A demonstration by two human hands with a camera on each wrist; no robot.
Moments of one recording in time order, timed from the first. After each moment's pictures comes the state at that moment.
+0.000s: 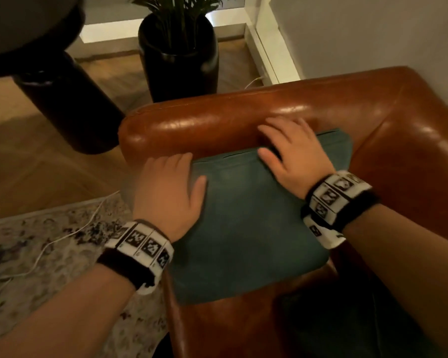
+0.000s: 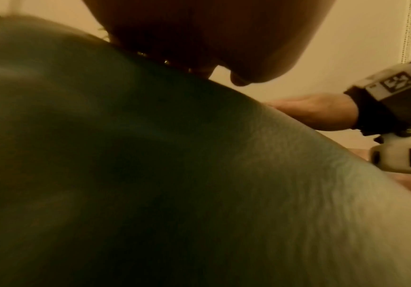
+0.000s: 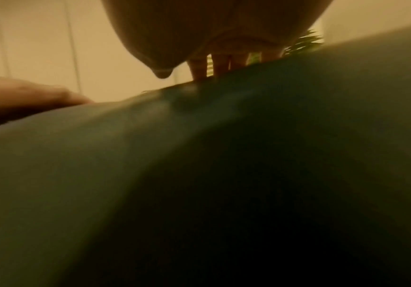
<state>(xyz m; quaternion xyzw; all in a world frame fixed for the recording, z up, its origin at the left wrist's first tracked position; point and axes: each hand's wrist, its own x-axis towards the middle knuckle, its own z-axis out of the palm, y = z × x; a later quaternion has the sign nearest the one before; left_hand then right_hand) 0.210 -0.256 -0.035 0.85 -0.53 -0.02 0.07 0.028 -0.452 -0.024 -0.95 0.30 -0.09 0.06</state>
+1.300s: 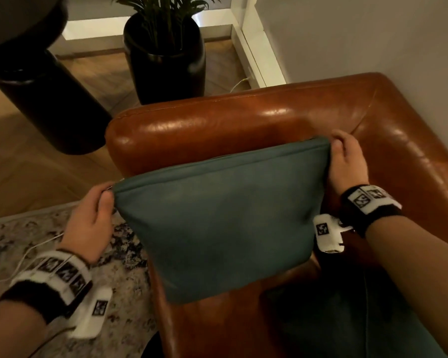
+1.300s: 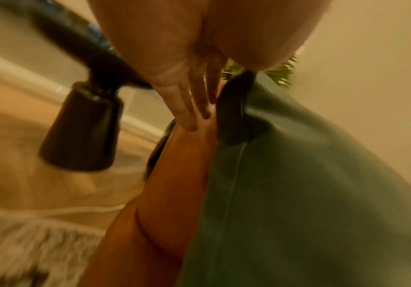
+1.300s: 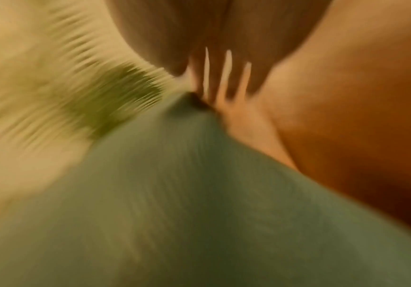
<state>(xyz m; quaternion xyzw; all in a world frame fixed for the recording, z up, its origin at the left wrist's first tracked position) 0.271 -0.175 -0.059 0.84 -0.35 -0.21 0.36 -0.067 -0.498 -0.034 -0.73 0.58 -0.25 0.25</state>
